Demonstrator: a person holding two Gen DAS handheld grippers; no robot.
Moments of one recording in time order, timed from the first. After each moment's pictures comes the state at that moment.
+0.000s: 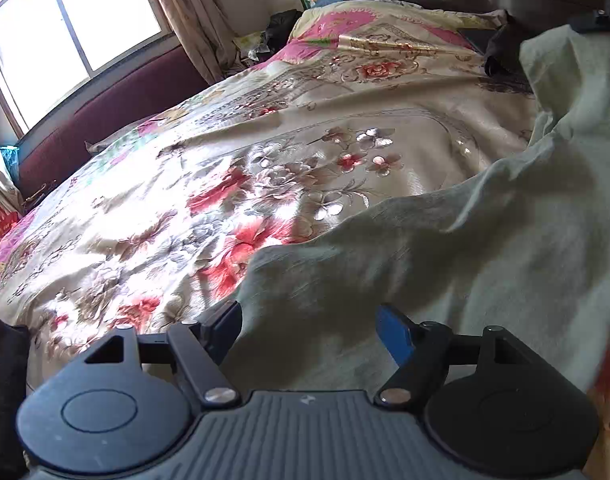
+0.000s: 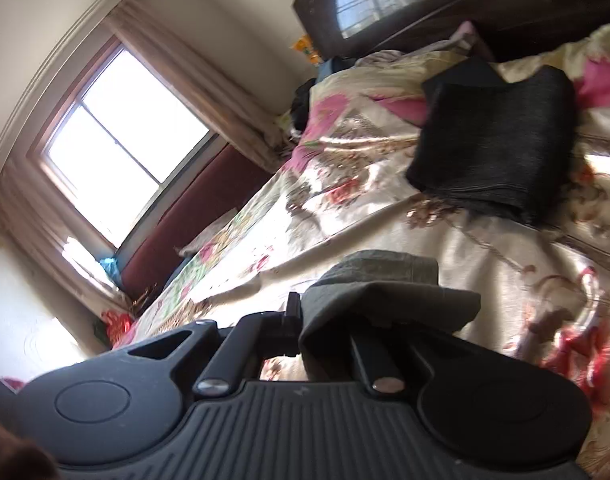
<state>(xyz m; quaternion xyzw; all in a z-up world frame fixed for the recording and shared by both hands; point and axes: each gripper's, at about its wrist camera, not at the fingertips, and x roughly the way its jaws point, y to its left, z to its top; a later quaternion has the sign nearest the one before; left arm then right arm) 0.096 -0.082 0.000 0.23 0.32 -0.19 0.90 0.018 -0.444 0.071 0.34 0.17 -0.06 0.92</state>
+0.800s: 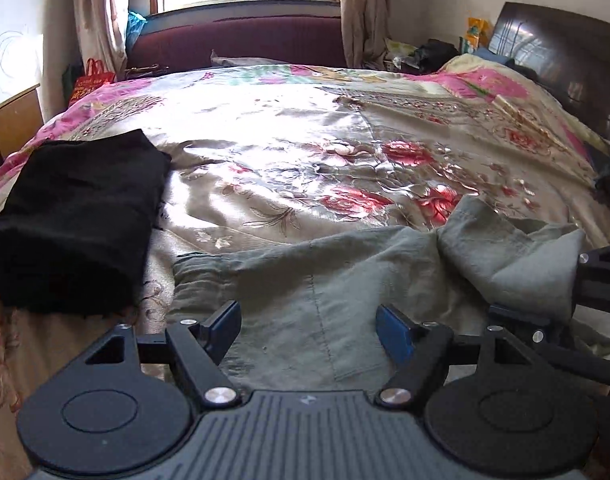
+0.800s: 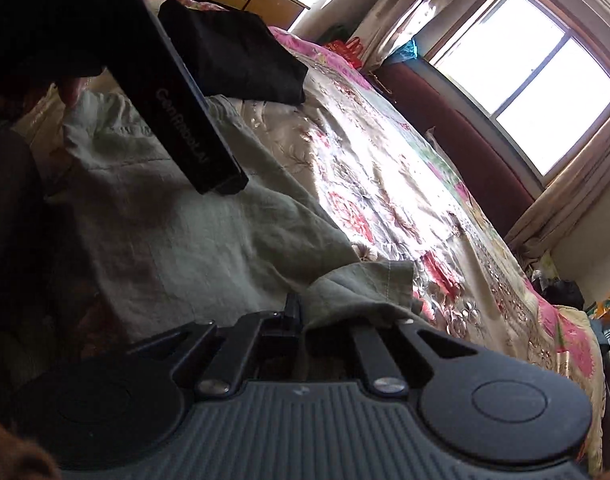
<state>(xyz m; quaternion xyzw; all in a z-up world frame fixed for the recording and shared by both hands) 0.061 0.127 0.008 0.00 0.35 -0.07 0.93 0.024 -0.069 -0.007 -0.37 0.24 0.20 0.87</state>
